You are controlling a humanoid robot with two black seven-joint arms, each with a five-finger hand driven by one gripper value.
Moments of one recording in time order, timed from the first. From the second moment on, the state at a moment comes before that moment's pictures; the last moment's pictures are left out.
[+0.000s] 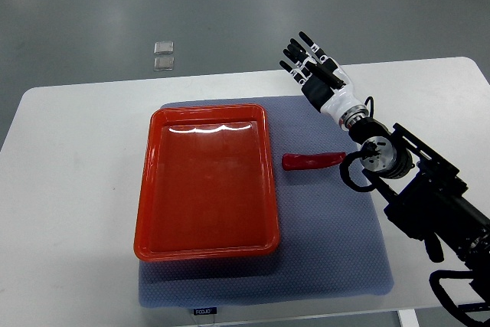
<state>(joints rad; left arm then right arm) -0.07 0.00 0.07 -0.15 0.12 -0.01 0.06 0.64 0.00 1.03 0.80 -0.22 0.17 0.21</state>
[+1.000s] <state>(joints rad) -0.07 0.00 0.07 -0.16 0.12 0.00 0.06 1.05 -0.37 0.28 0.89 -0.85 0.35 0.15</state>
